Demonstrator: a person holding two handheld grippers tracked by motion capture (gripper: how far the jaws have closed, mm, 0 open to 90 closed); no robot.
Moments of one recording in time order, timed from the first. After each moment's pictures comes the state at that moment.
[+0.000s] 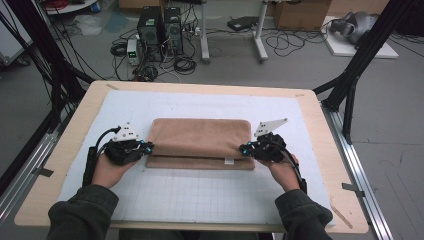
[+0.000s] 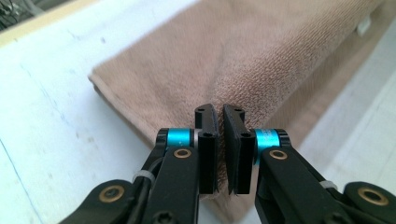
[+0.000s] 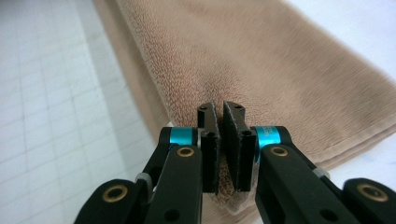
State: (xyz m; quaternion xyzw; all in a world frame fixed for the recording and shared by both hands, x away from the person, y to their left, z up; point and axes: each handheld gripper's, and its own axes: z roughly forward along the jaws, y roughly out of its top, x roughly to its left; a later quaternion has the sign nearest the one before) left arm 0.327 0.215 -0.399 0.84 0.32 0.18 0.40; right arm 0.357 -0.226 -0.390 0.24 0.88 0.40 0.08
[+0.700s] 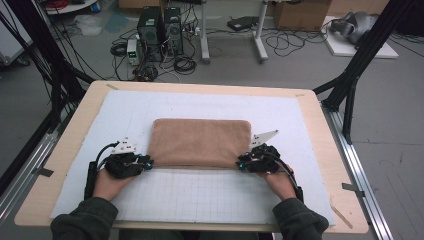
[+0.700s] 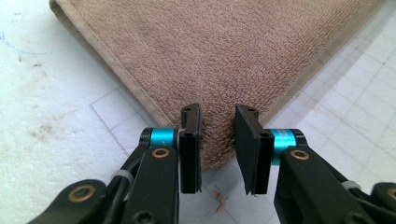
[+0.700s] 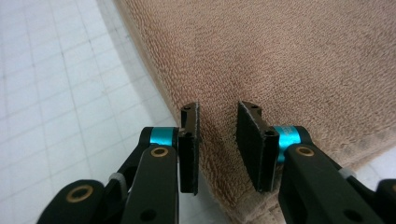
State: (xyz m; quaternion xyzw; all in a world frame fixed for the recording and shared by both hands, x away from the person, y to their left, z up) left arm 0.315 0.227 -0.440 0.82 0.36 0.13 0.42; right arm 0.350 -0.220 -0.428 0.24 0.90 0.37 0.05
